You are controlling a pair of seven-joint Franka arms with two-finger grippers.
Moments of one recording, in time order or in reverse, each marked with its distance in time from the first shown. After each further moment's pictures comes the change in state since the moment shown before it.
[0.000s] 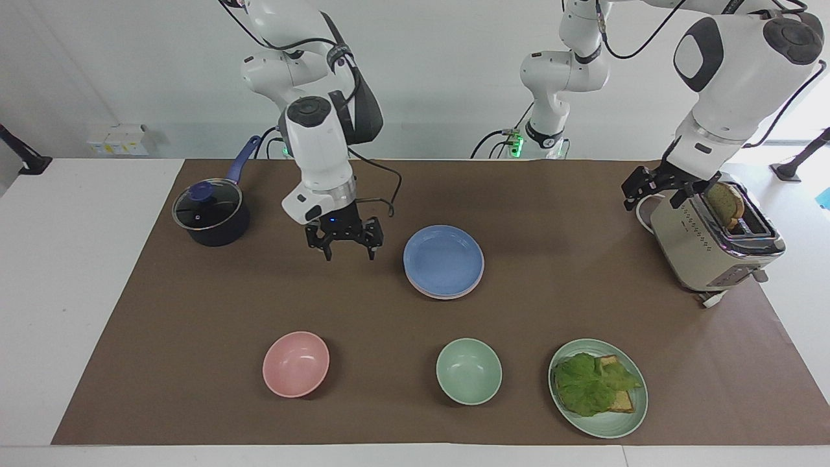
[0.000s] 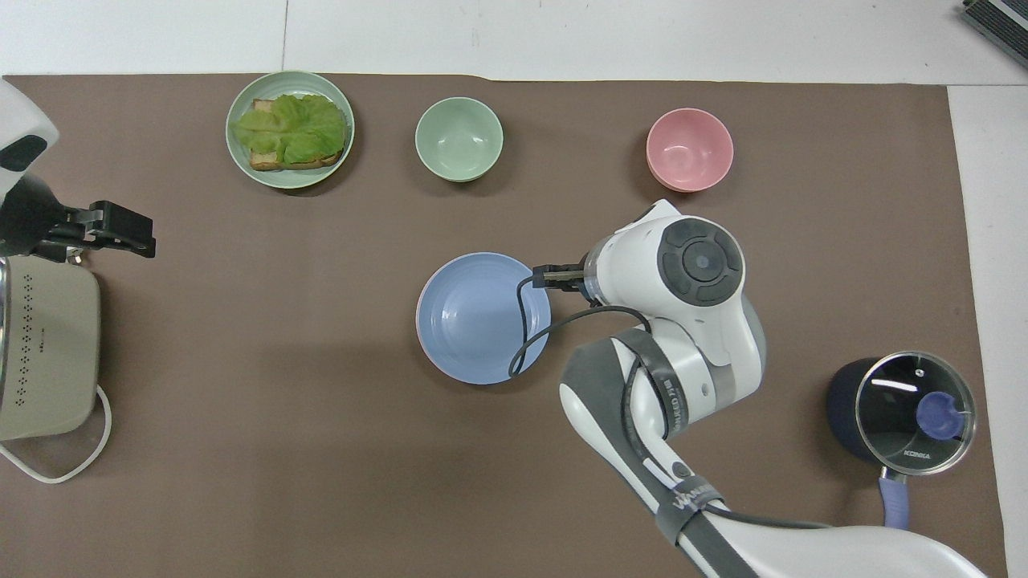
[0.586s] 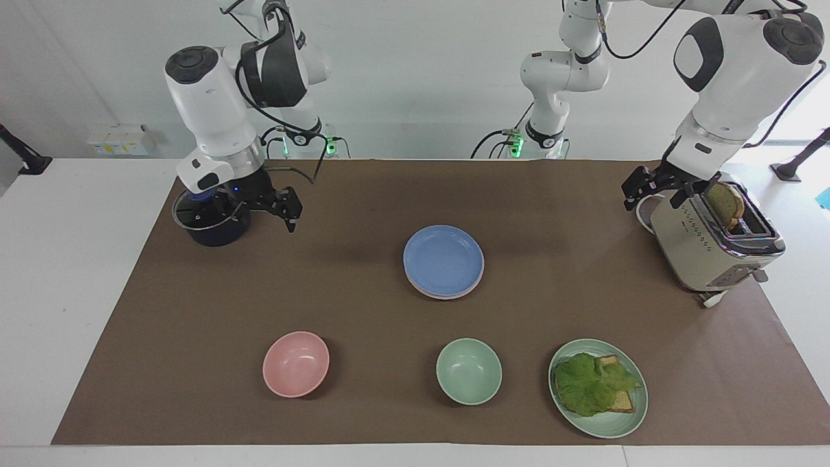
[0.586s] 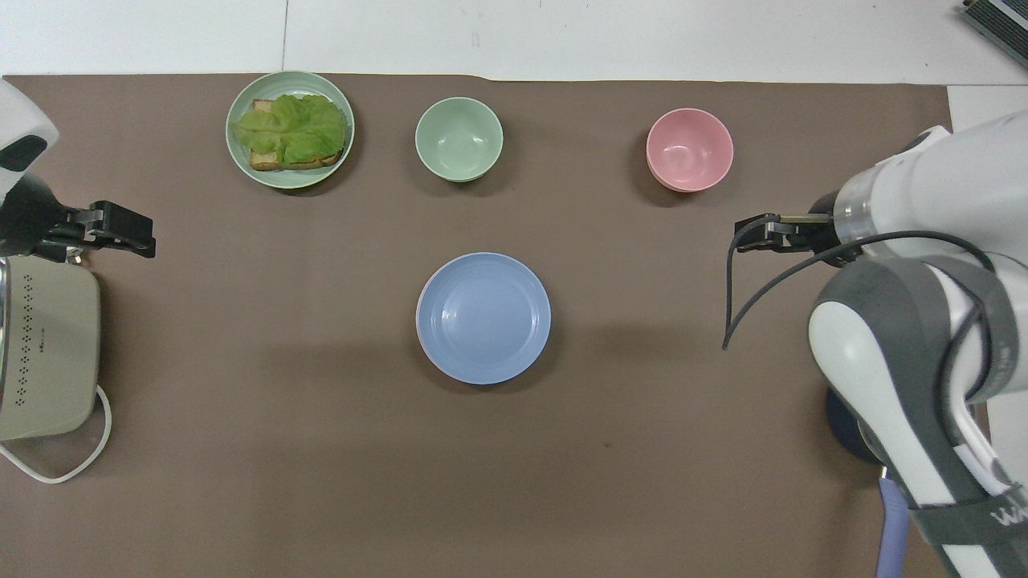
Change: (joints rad) left arm 0.000 0.000 0.000 0.000 0.000 0.000 0.000; right arm -0.204 -0.116 -0.004 0.074 0.000 -0.298 -0.172
